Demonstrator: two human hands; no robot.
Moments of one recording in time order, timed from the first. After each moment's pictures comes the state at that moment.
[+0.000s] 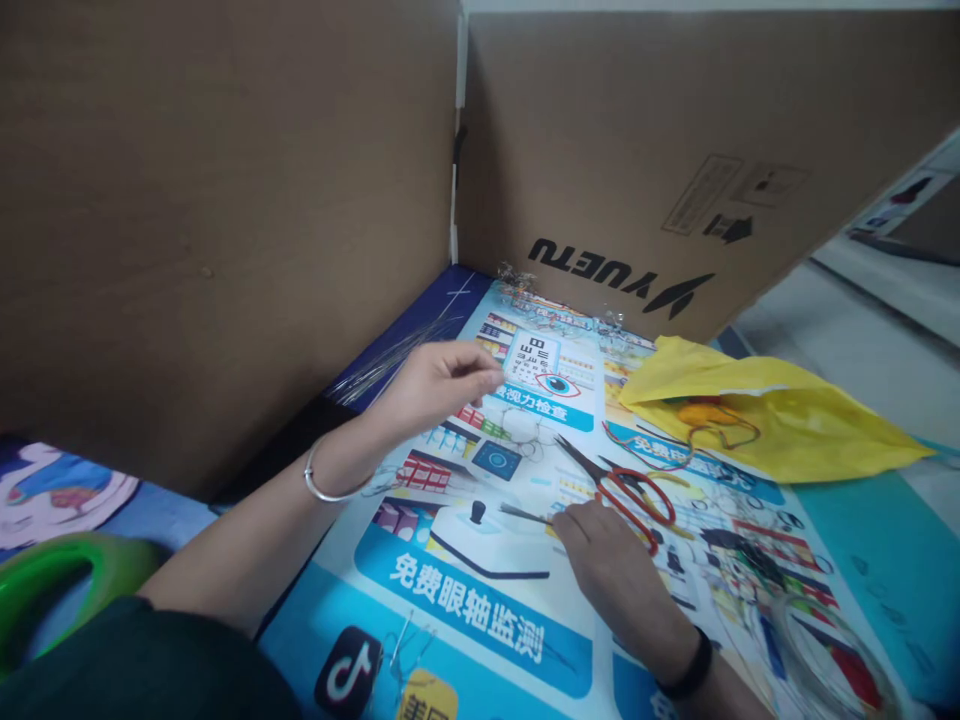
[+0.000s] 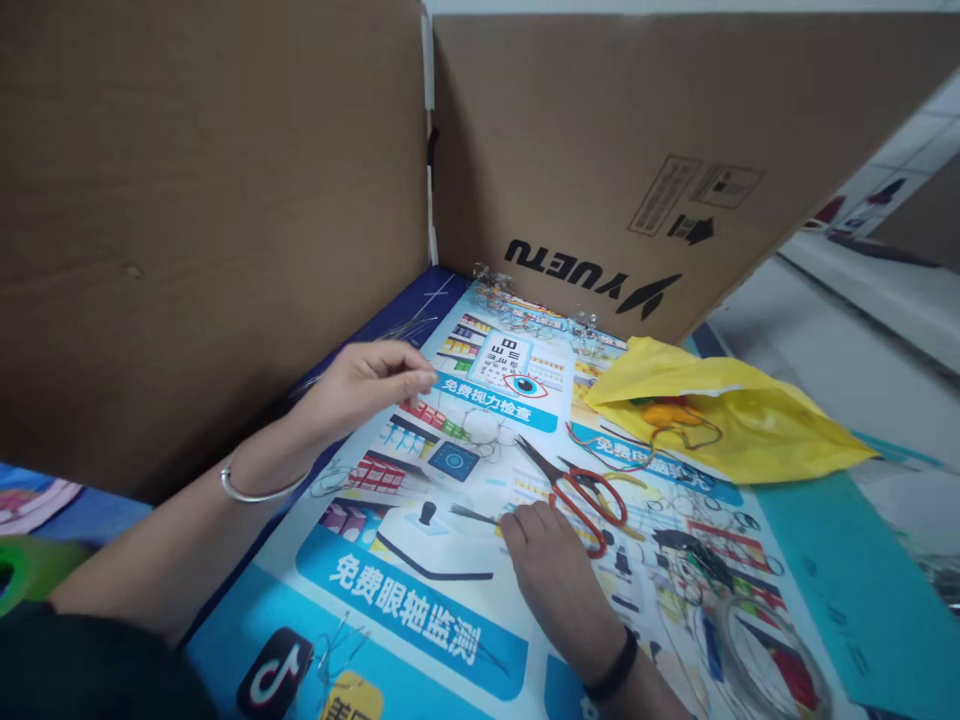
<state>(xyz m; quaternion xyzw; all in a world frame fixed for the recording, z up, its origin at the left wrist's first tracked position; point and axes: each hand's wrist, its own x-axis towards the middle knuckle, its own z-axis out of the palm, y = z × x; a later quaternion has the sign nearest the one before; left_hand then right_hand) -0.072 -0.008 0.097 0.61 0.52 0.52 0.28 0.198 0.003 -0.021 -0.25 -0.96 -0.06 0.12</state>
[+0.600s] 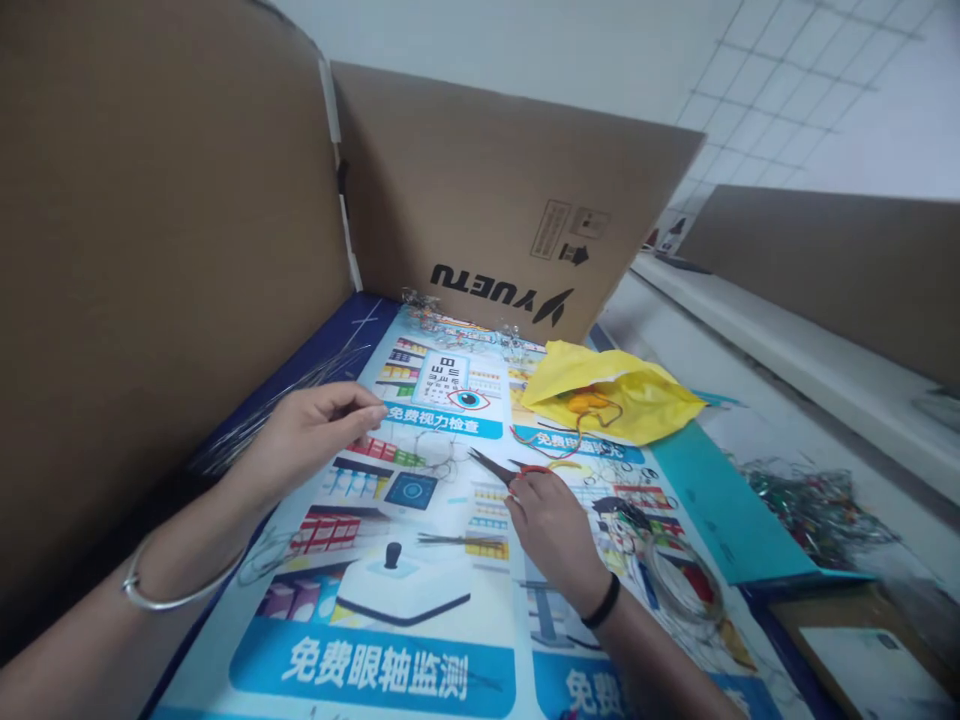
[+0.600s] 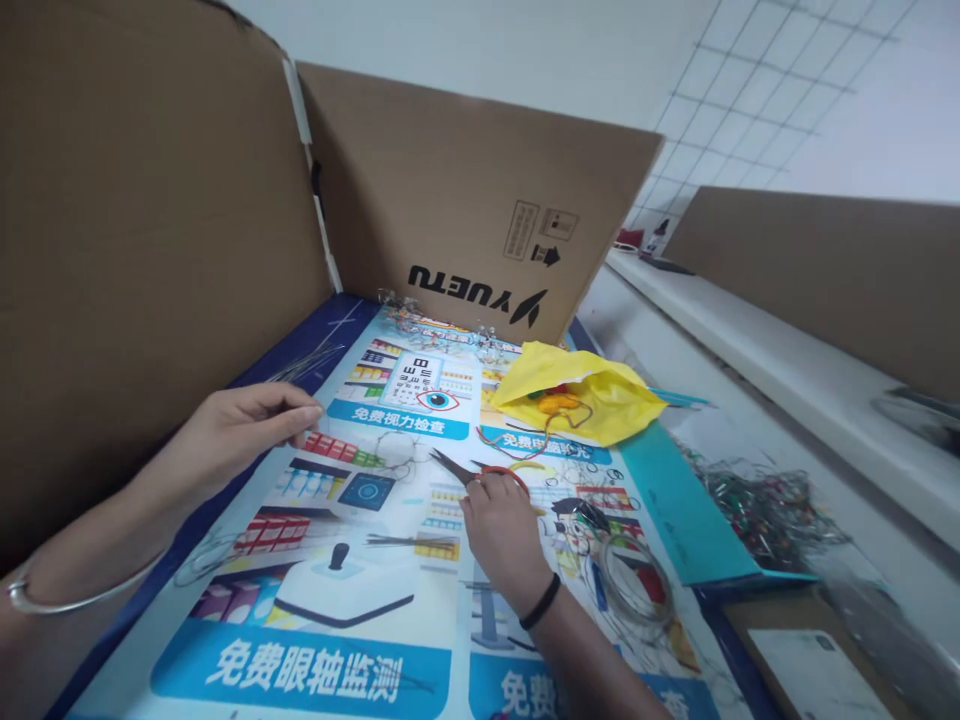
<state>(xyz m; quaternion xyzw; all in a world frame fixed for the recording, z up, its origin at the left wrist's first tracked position) -0.077 0.000 0.083 0.60 0.58 0.47 0.27 0.217 0.034 -0.018 -0.45 -0.87 -0.08 0.18</state>
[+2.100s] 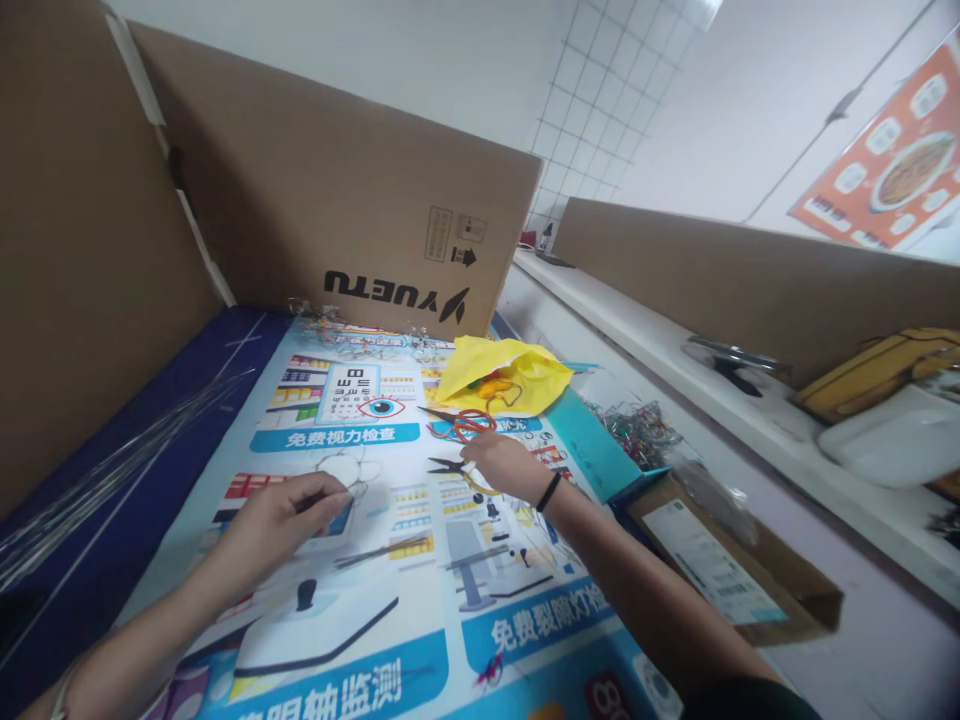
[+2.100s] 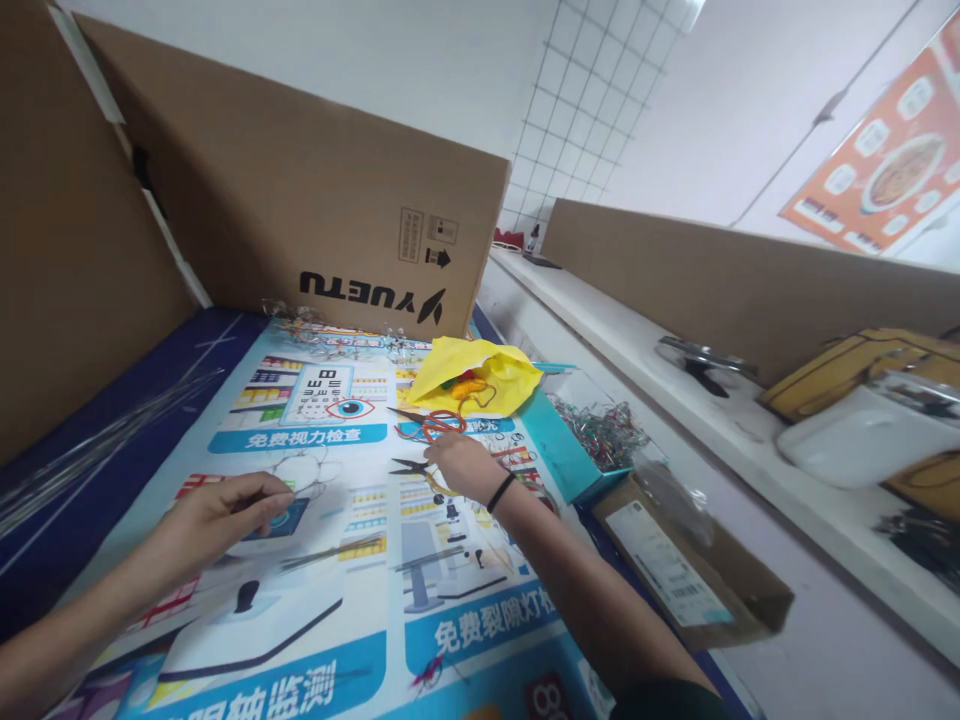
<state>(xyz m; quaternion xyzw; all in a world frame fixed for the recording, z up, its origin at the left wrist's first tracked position) -0.036 0.009 0.020 0.70 0.54 0.29 0.36 0.274 0.086 0.024 -0.42 -0.91 -0.04 -0.05</state>
